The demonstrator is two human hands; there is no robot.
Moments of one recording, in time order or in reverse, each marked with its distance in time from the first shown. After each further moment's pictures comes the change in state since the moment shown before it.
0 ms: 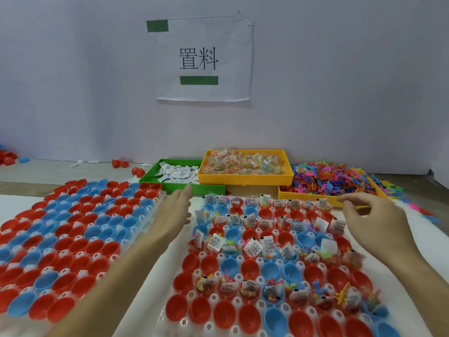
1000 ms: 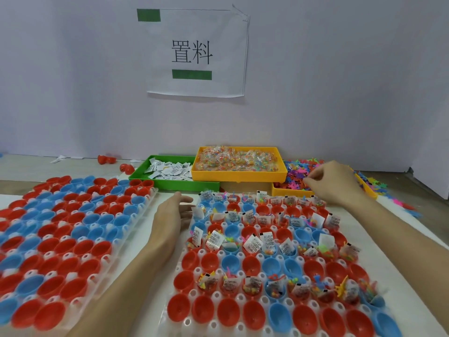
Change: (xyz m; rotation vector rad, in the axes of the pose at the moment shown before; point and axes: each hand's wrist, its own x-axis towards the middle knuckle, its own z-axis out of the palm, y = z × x) left_hand 0.014 -0.038 0.019 -0.373 0.122 0.018; right_hand 0.080 -0.018 0.040 -0.349 -0.200 -0.060
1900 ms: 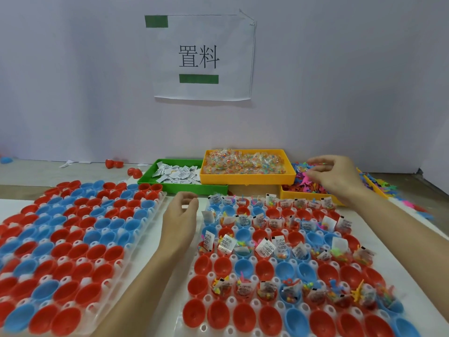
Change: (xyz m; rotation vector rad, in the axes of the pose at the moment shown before) left_hand -0.010 0.014 -0.003 0.208 0.012 0.229; right_hand 0.008 -0.013 0.003 0.615 0.030 0.121
